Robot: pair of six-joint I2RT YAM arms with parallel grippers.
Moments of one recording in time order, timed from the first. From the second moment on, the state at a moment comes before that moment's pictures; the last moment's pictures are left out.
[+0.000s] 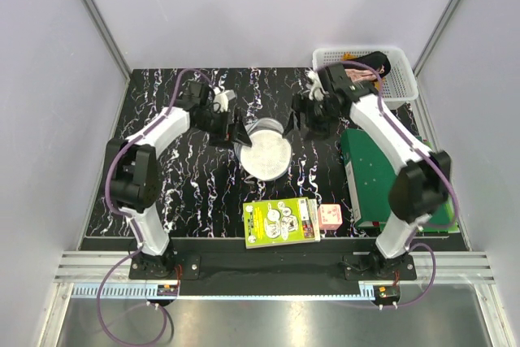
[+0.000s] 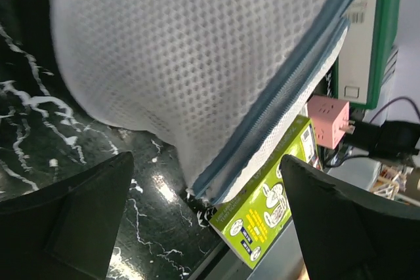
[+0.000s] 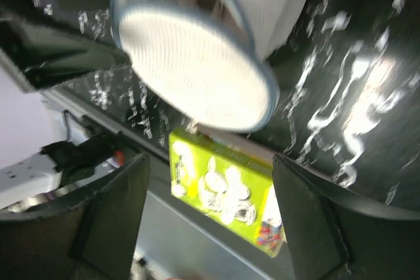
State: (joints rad) left arm -0.24 1.80 1.36 -0.62 0.73 -0.21; right arm 0.39 1.79 1.70 -0.96 -0.46 0.42
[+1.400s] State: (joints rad) left arm -0.39 1.48 0.66 0.38 0.55 -1.54; right arm 0.50 1.46 0.81 0.00 -0.51 1.46
